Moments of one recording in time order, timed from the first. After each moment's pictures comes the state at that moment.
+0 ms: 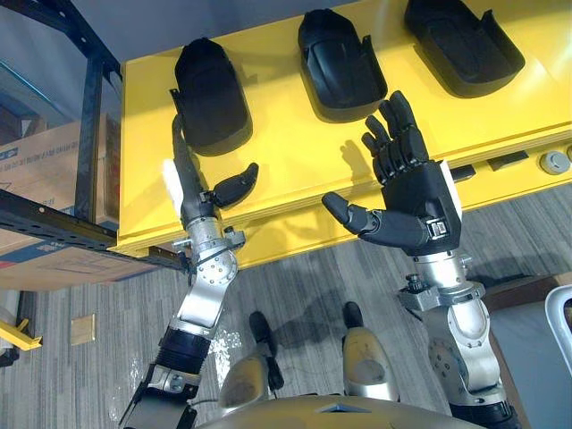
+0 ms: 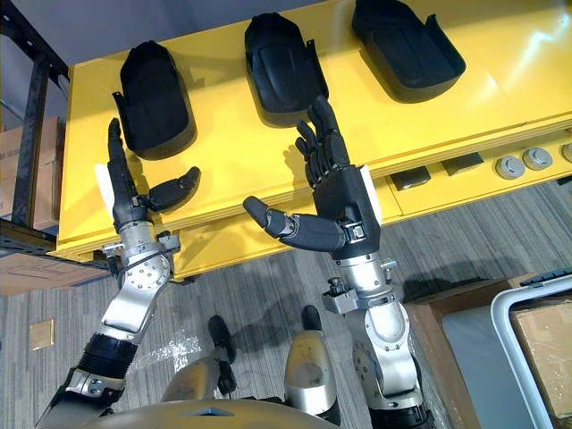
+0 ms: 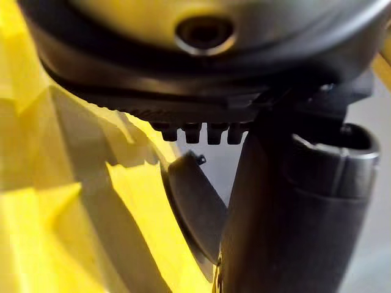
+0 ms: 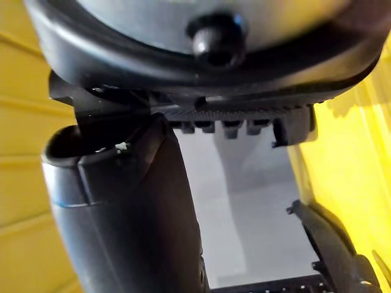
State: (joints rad) left arm -0.19 0.16 -0.16 0.01 0.17 0.02 0.73; right arm 0.15 -0.23 0.09 -0.44 0.36 -0.29 0.18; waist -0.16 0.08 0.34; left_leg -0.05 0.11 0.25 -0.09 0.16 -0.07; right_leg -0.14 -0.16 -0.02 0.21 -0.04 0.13
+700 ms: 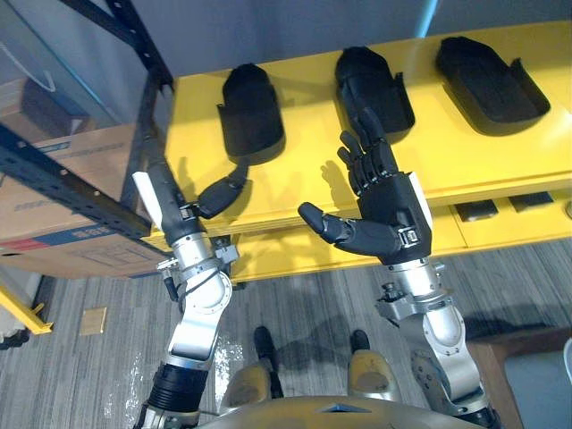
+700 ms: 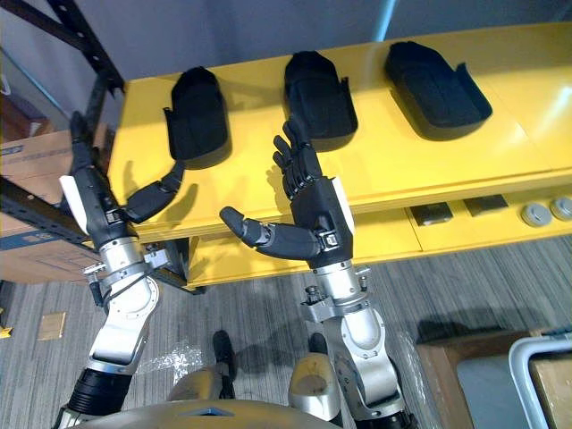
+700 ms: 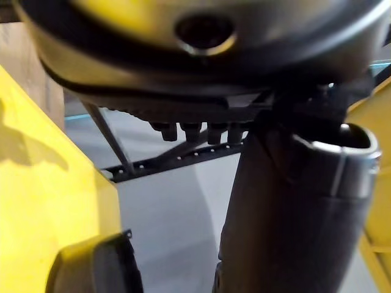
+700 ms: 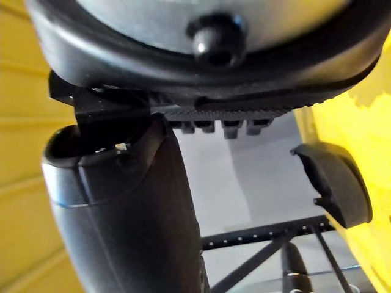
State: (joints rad) left arm 0.01 0.12 -0.17 -0.25 0.18 -0.20 0.62; right arm 0.12 -0.19 0.26 -0.41 0.20 -0.27 0.07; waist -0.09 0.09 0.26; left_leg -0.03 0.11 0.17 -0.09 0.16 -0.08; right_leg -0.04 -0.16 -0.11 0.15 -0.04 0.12
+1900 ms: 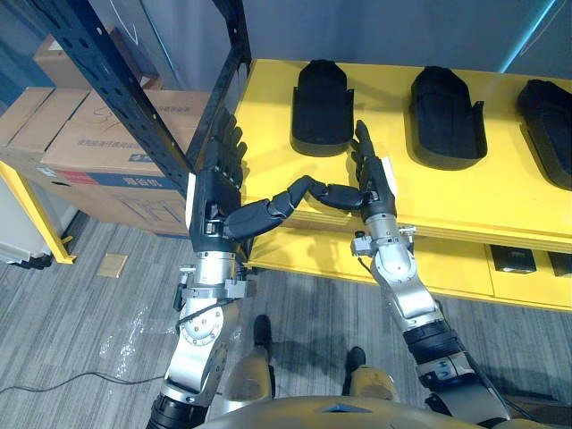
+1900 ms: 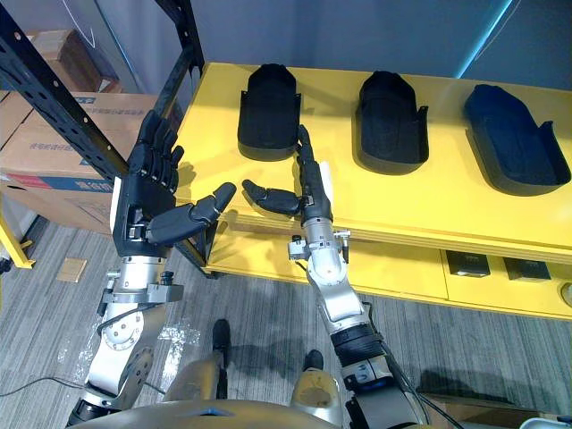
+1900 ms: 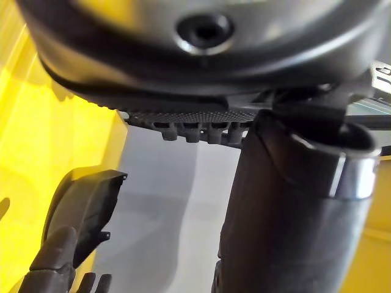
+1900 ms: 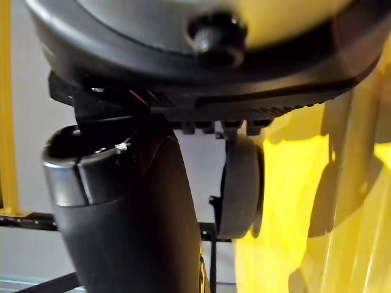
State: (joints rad) left arm 0.13 0.13 -0.26 -0.36 -0.20 -0.32 0.19; right arm -0.29 -0.16 0.19 0.18 0.05 -0.18 -0.19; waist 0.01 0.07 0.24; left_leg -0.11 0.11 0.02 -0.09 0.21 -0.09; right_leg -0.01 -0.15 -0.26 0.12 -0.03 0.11
